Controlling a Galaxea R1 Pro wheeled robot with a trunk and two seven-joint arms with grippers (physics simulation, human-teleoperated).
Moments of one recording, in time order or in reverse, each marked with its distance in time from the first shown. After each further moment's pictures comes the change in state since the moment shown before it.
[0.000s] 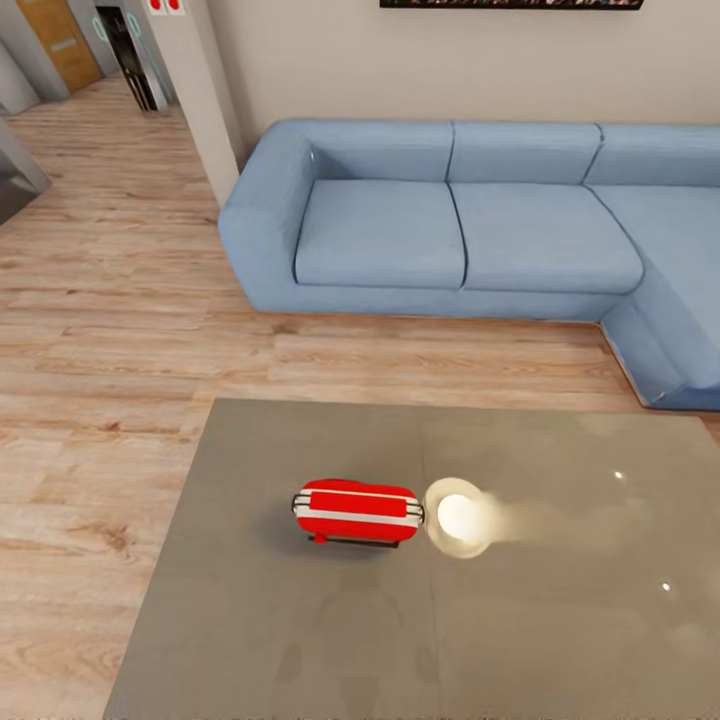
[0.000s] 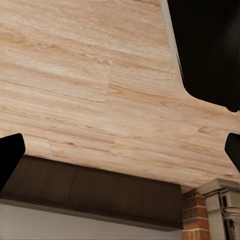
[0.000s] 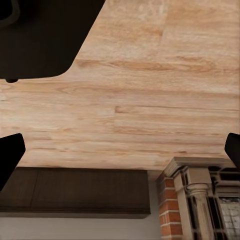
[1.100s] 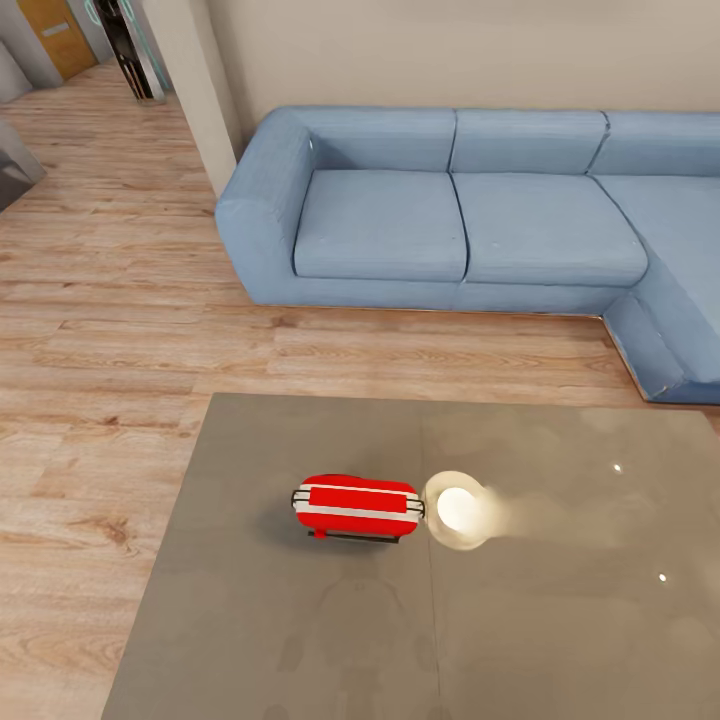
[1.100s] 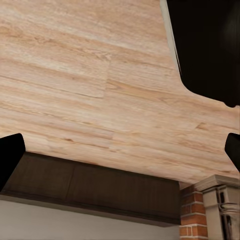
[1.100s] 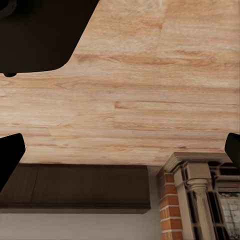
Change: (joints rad) left arm 0.000 -0.007 0.004 -0.007 0.001 -0.001 0.000; right arm 0.000 0.002 -0.003 0.000 -0.004 -0.004 -0.006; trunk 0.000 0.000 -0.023
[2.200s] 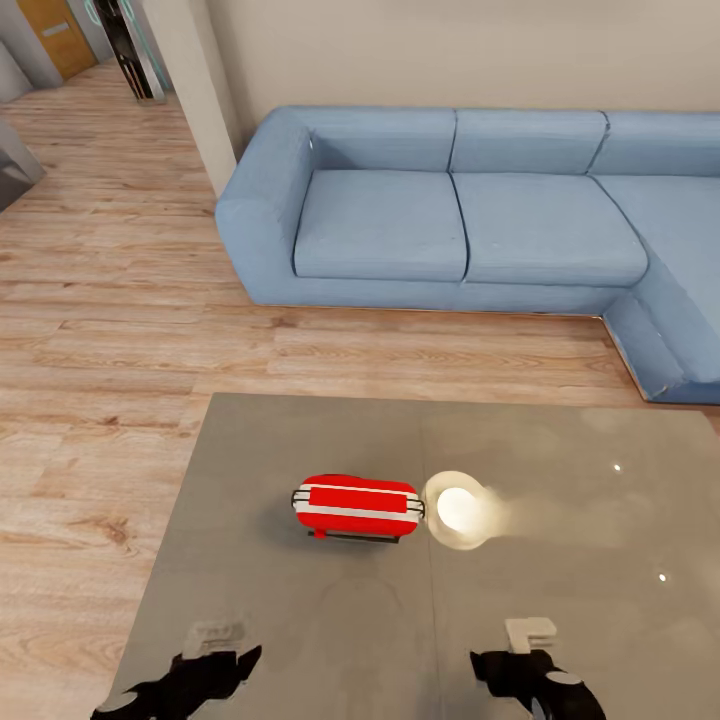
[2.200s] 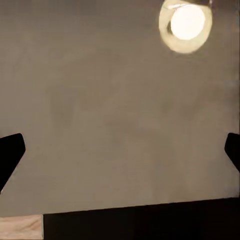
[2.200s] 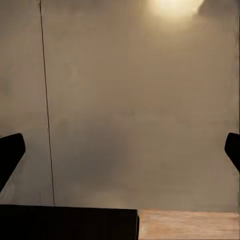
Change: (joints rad) left arm -0.002 0.056 -0.004 -1.311 -0.006 0.569 -0.182; right arm -0.091 -0.021 -0.001 -1.211 -0.001 0.644 0.019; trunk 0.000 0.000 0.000
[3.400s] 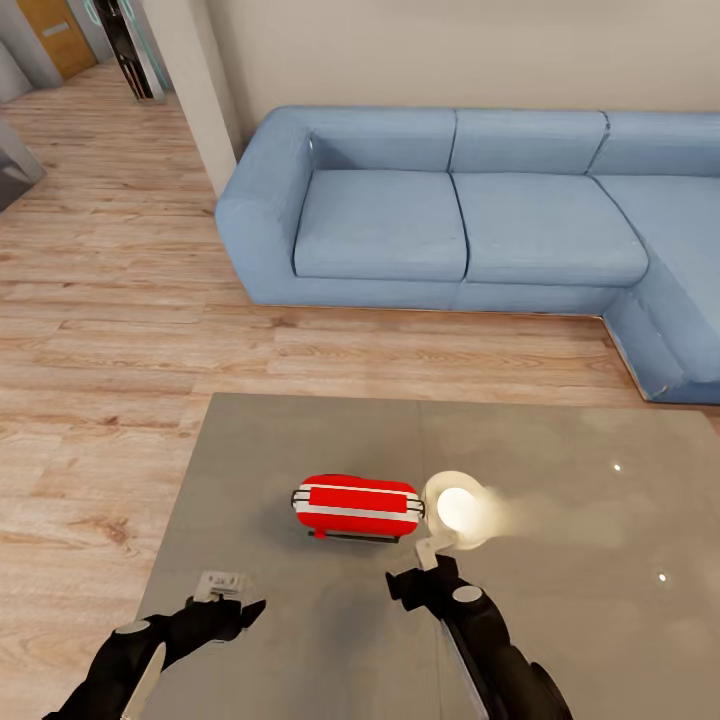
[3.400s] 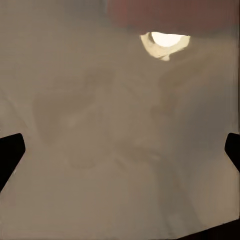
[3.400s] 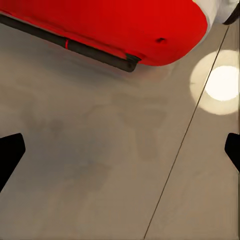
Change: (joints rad) left arm -0.205 0.053 0.000 0.153 -0.097 -0.001 -0.188; right arm -0.181 0.125 0.257 -0.081 0.112 0.049 0.025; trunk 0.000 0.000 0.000
